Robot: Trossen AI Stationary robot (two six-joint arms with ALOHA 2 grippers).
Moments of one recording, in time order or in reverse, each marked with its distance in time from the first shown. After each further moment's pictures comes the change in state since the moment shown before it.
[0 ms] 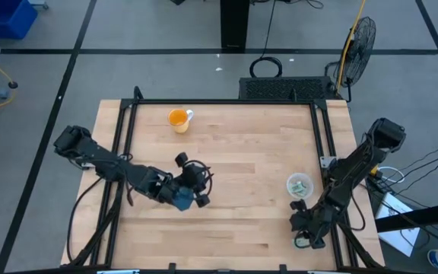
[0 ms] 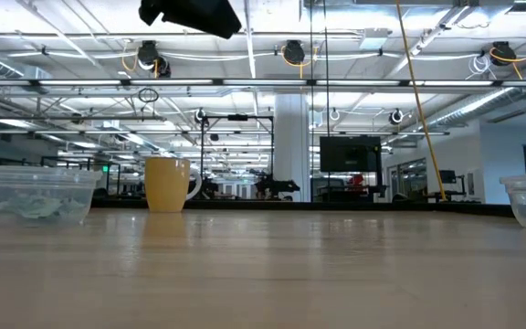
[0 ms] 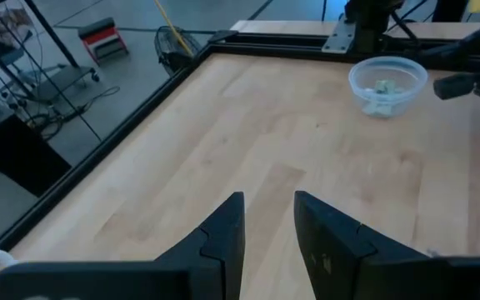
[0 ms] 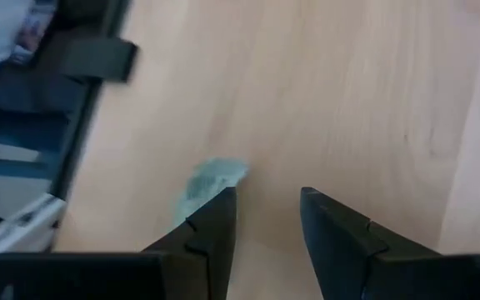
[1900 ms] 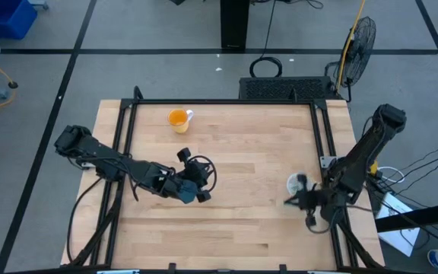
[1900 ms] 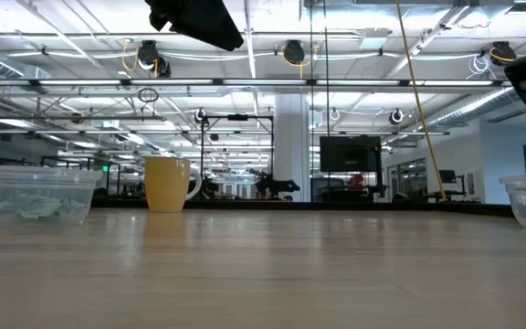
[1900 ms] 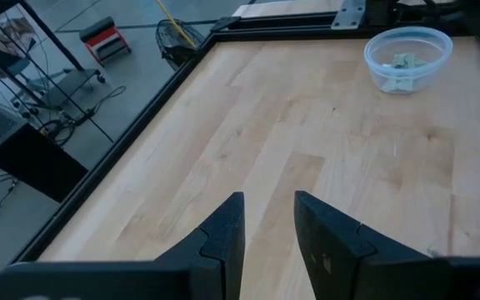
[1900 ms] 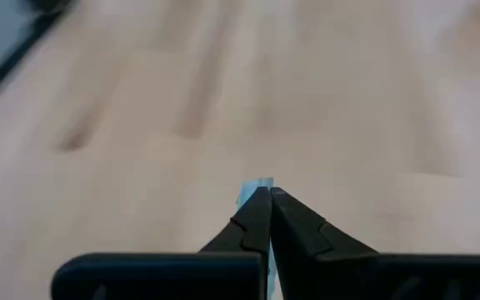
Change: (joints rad) left arm 0.055 0.001 -0.001 -0.018 0.048 0.104; right arm 0.010 -0.352 -0.001 -0.313 0.596 -0.187
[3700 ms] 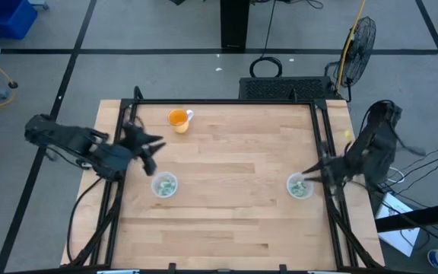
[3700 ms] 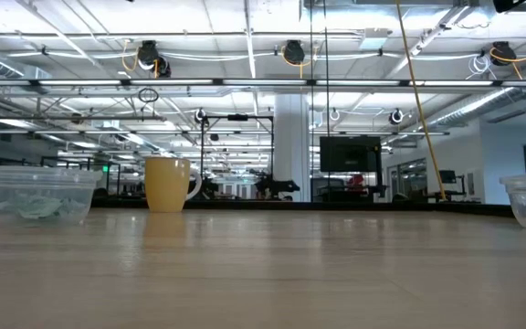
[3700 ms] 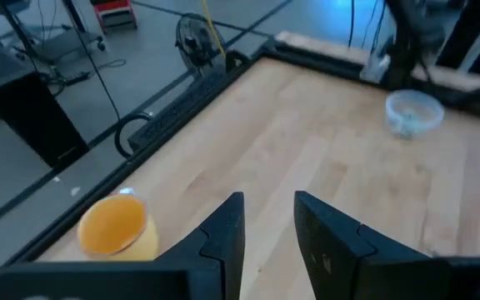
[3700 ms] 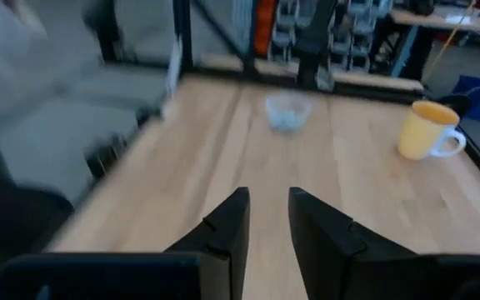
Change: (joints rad) left arm -0.019 -0.575 0.000 -0.550 0.015 -0.265; right arm -0.020 -0.475 0.328 -0.384 0.084 -0.280
